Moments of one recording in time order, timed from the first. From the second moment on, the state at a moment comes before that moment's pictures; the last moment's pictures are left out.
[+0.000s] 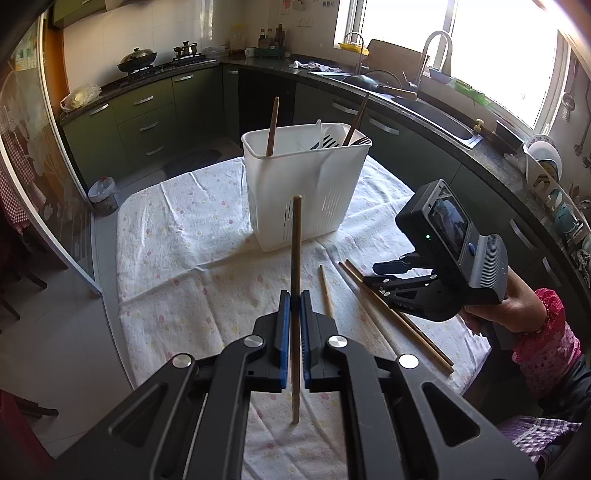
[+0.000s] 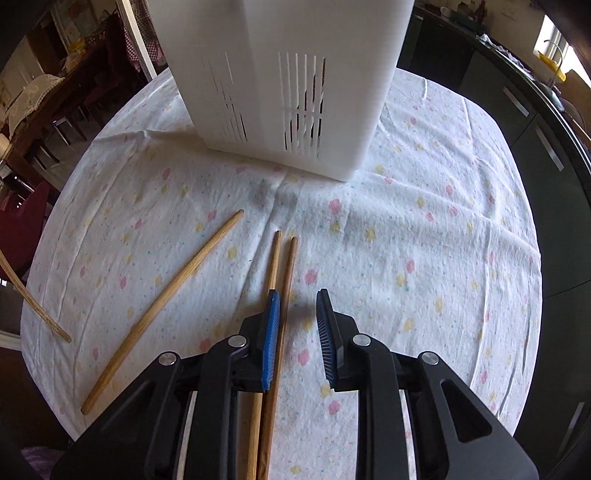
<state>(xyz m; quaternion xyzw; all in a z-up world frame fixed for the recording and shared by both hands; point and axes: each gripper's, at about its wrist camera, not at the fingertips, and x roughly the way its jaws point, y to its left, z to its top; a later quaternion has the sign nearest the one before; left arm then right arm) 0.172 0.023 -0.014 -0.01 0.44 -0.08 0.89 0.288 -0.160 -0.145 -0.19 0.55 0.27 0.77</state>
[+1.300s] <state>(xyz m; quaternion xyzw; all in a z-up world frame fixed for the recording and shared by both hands) 0.196 -0.006 0.142 0.02 0.29 -0.08 0.95 0.233 -0.301 0.012 0.03 0.38 0.31 0.87</state>
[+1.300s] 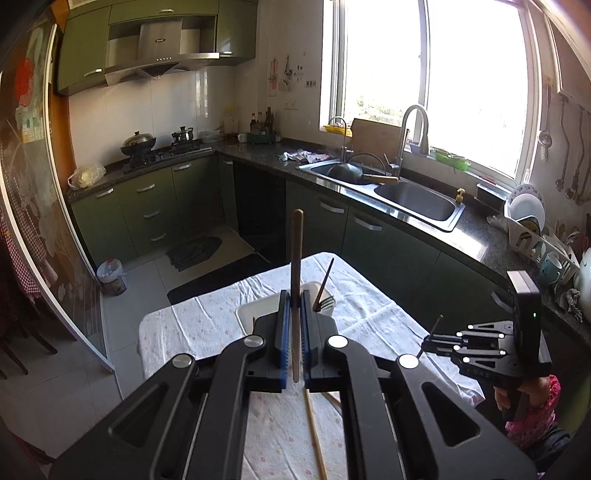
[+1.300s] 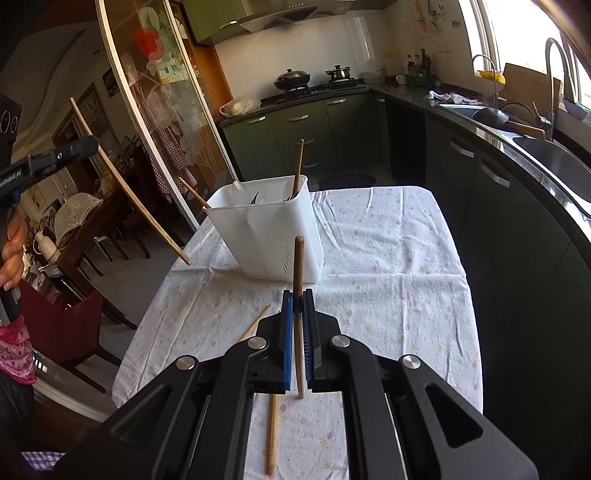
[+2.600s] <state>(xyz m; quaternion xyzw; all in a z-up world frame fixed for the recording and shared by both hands) 0.201 -0.008 0.060 0.01 0.37 -0.10 0.92 0.319 -0.234 0.159 0.07 0.23 0.31 0.92</state>
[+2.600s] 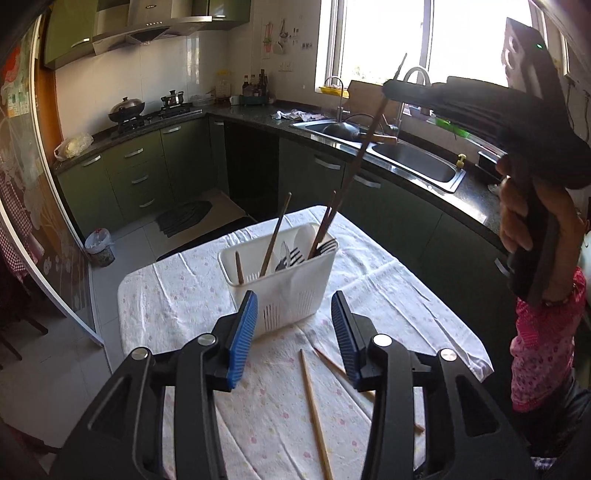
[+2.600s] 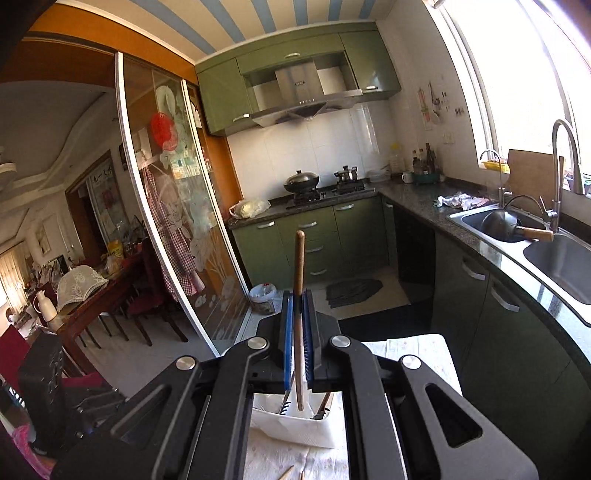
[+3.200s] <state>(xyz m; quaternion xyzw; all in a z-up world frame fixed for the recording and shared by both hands) 0.224 -0.042 -0.098 0.02 0.56 -0.12 0.82 0.284 -0.246 0.087 0.03 0.27 0.31 0.91</state>
